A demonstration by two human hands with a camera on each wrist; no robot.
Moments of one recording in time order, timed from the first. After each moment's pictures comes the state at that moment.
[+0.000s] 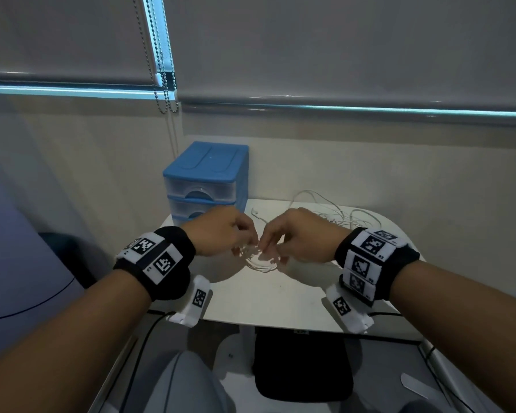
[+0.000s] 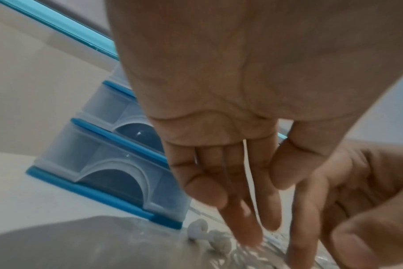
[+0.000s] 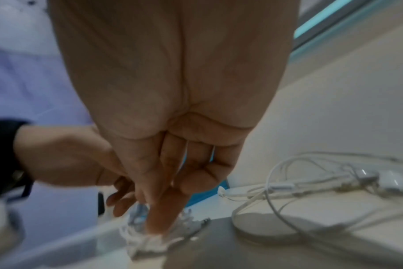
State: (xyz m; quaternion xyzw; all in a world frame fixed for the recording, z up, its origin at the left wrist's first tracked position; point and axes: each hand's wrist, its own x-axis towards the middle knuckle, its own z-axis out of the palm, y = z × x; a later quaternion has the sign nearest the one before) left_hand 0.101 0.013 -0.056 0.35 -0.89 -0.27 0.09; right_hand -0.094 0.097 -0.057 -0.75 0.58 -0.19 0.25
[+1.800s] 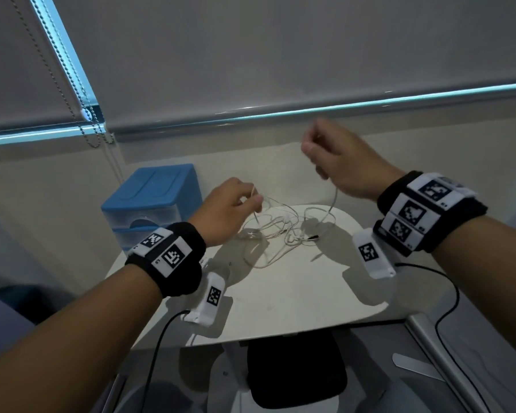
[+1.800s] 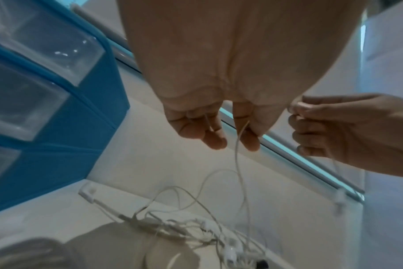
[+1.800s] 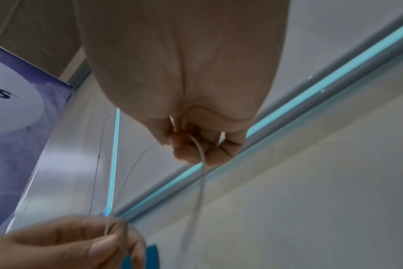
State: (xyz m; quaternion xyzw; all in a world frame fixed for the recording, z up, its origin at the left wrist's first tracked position) left_hand 0.001 0.041 -0.020 0.27 -0.91 -0.22 0.23; right_hand -0.216 0.150 0.024 -0.64 0.62 -0.45 0.07
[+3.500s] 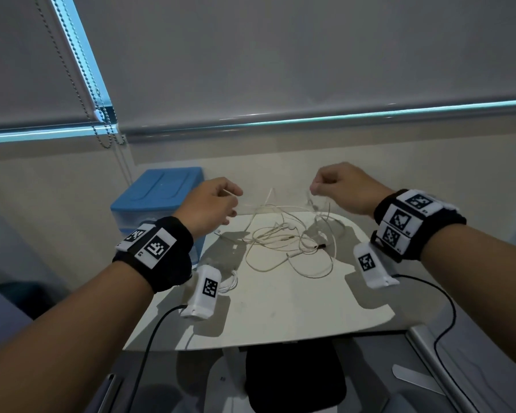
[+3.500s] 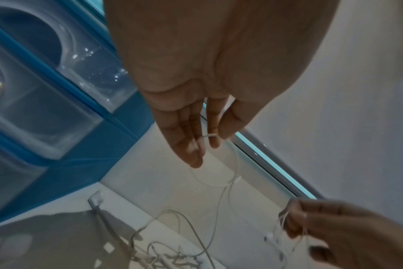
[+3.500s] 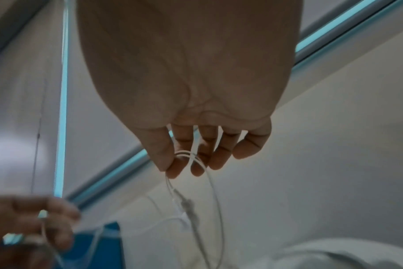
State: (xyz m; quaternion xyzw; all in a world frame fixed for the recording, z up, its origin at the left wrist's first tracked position) left_hand 0.023 0.024 -0.008 0.39 -0.79 -0.39 0.28; right_hand -0.234 0.131 -0.005 -0.57 0.73 -0.36 0.13
